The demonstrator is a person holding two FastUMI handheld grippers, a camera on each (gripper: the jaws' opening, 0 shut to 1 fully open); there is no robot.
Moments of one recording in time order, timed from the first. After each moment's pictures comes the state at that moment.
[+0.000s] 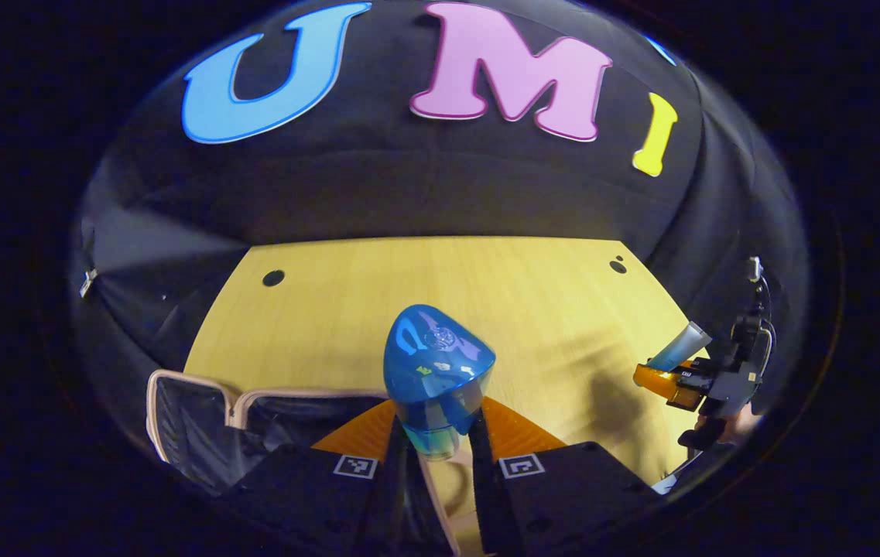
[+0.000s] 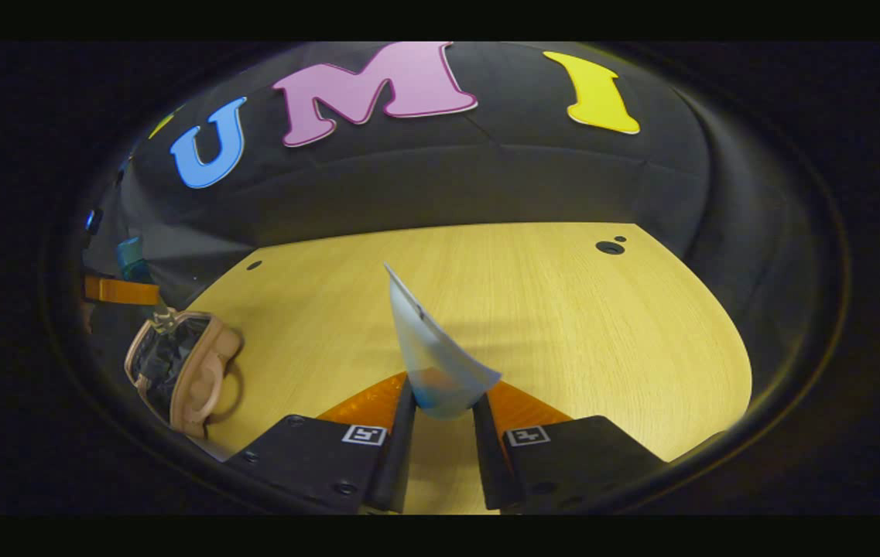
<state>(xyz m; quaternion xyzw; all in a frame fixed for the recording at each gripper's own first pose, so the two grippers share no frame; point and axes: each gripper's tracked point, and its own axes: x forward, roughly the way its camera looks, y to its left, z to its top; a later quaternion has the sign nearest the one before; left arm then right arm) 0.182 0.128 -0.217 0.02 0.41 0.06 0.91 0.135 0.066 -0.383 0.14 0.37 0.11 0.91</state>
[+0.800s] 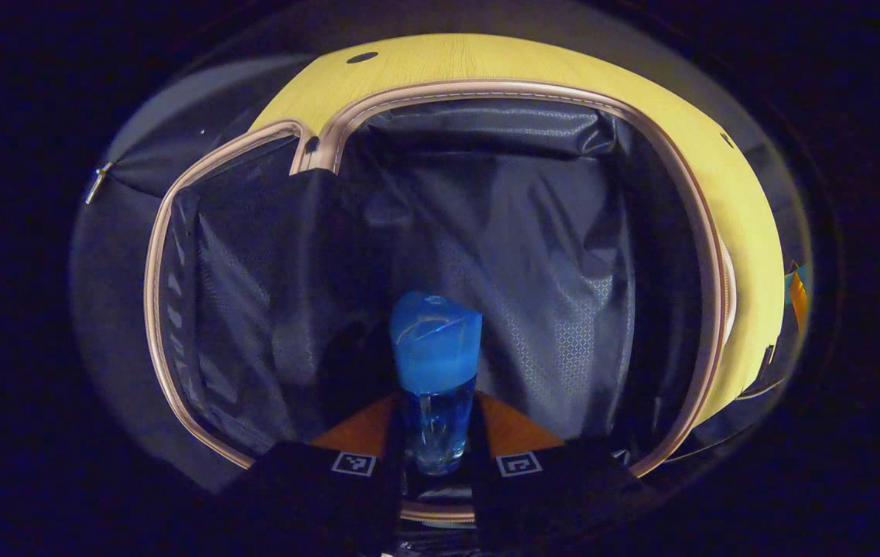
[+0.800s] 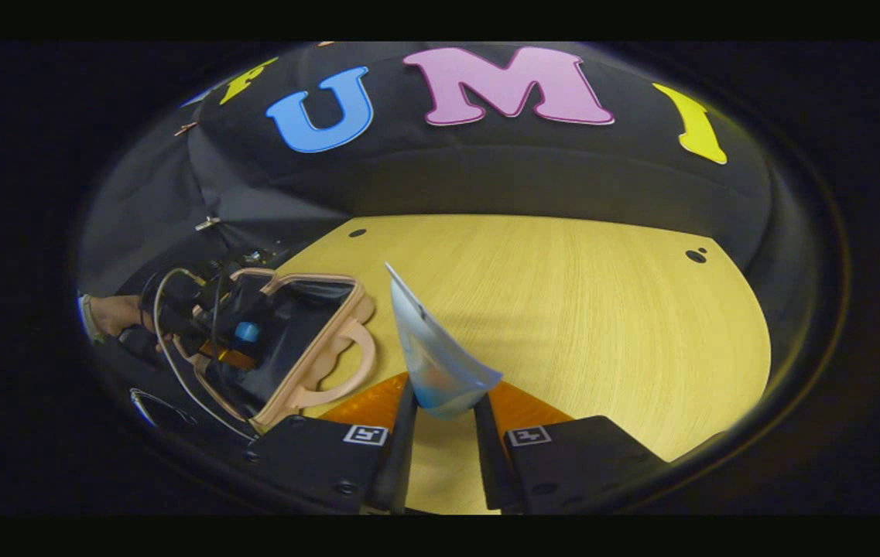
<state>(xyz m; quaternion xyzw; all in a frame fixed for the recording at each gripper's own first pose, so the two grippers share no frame) 0.016 0.262 -0.376 0.02 0.67 0.12 0.73 0.043 0.204 -0.317 0.10 0.39 0.23 0.89</state>
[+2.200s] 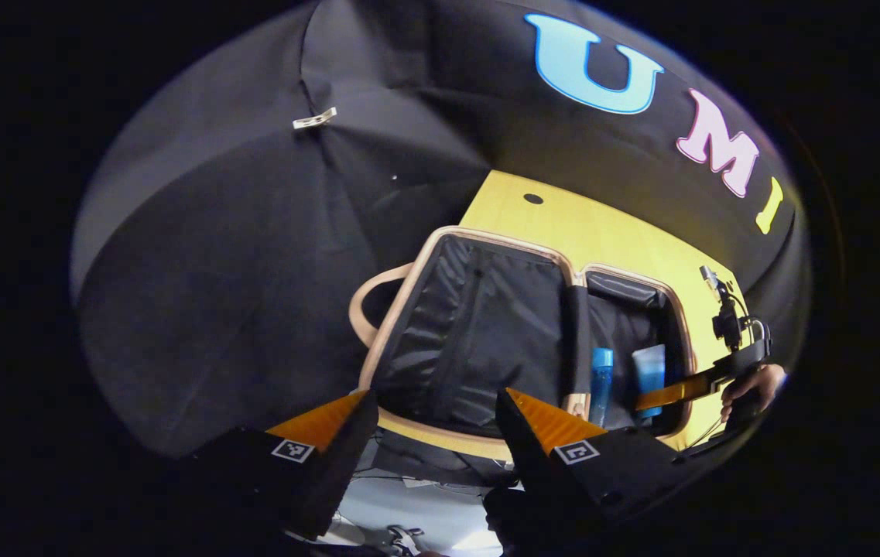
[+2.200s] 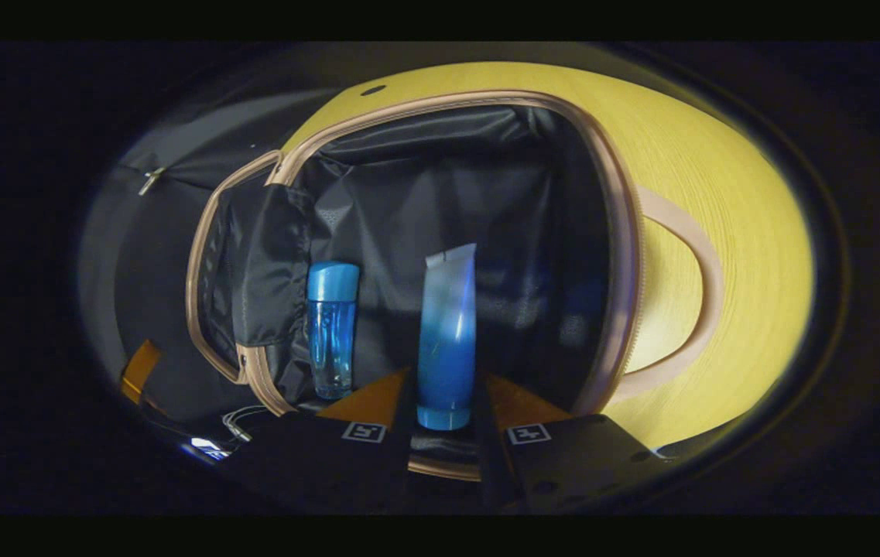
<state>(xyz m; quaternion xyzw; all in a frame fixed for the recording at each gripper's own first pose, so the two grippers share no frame) -0.119 0.457 -0.216 -0.08 0.41 0.25 0.88 -0.049 0.453 -0.378 0.15 0.71 0.19 0.66</state>
